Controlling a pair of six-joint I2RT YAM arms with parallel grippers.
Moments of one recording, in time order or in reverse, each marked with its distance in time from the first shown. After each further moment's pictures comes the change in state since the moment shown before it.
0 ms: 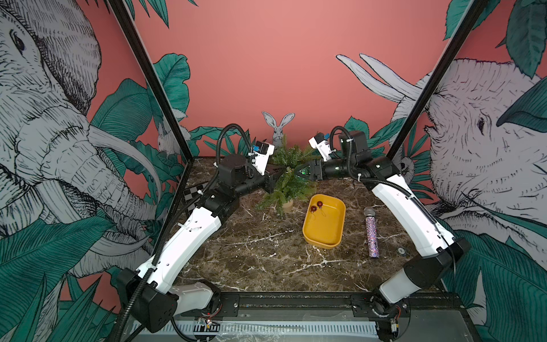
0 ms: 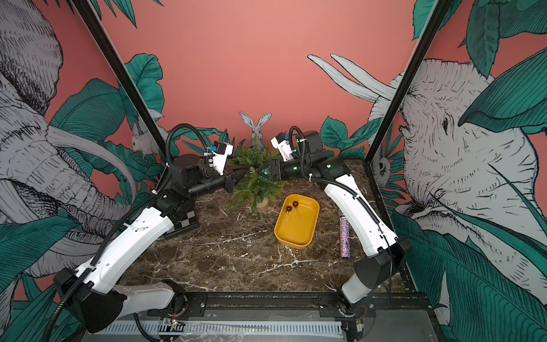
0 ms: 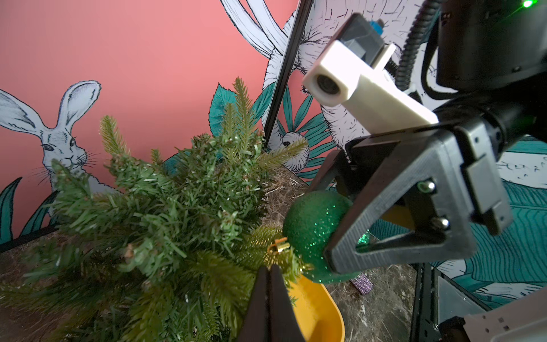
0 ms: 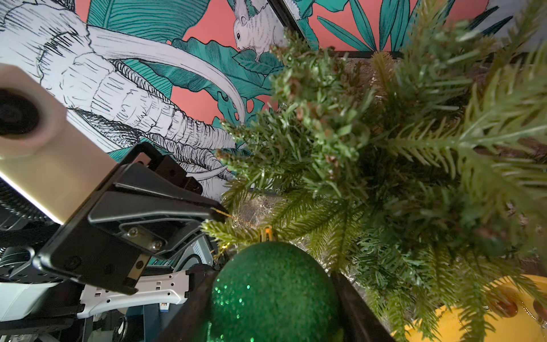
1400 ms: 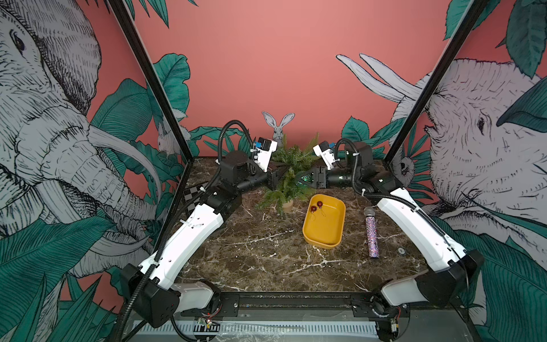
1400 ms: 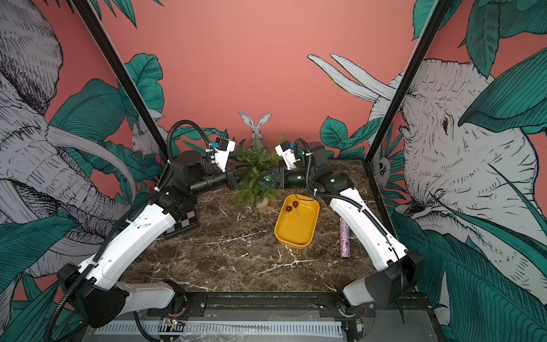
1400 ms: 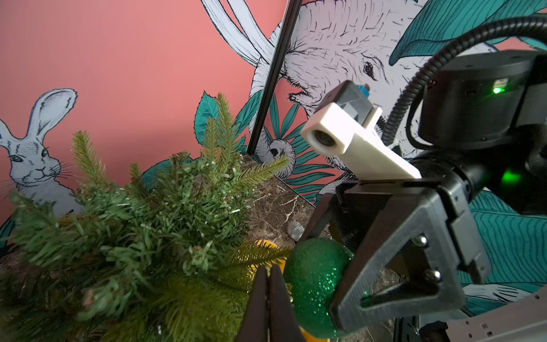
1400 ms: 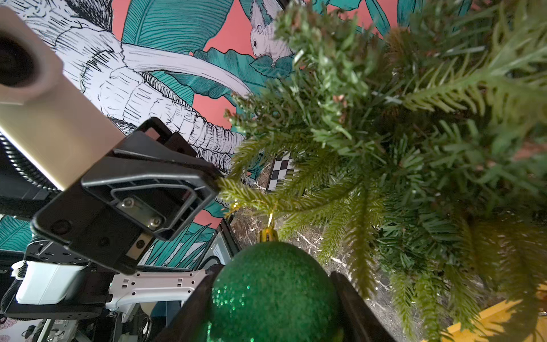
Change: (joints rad) left arm -0.018 0.034 0.047 0.021 0.032 -0.046; right arm -0.002 -0.140 -0.269 0.228 -0.063 0.118
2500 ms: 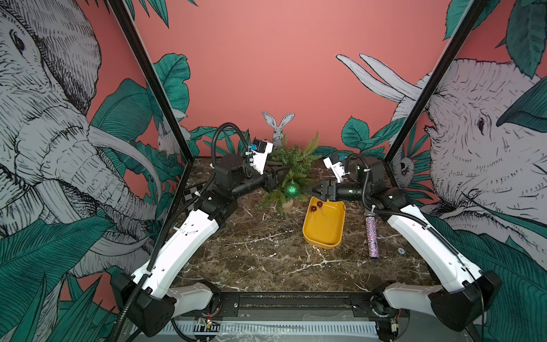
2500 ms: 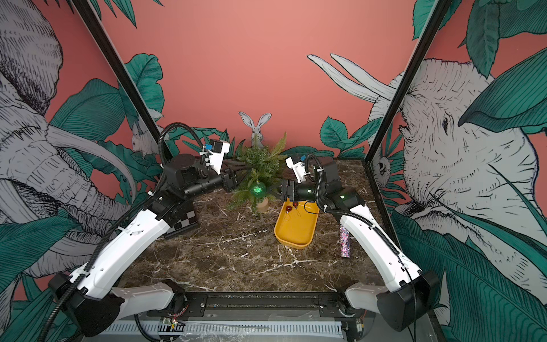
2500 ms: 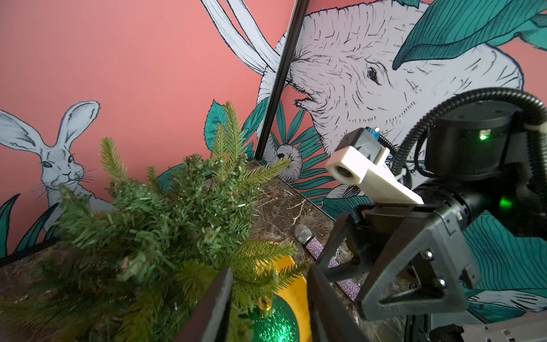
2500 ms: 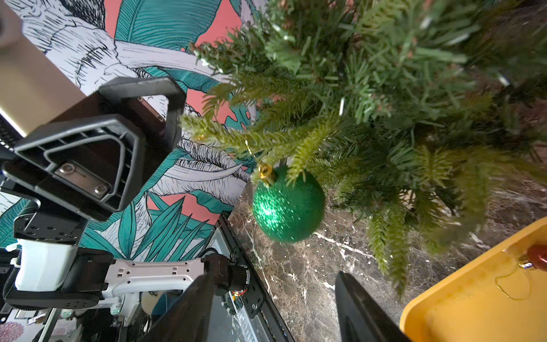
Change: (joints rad) left arm -0.001 -0.077 -0.043 -0.008 -0.048 0.017; right arm -0.058 -0.193 -0.261 0.066 -0.011 0.023
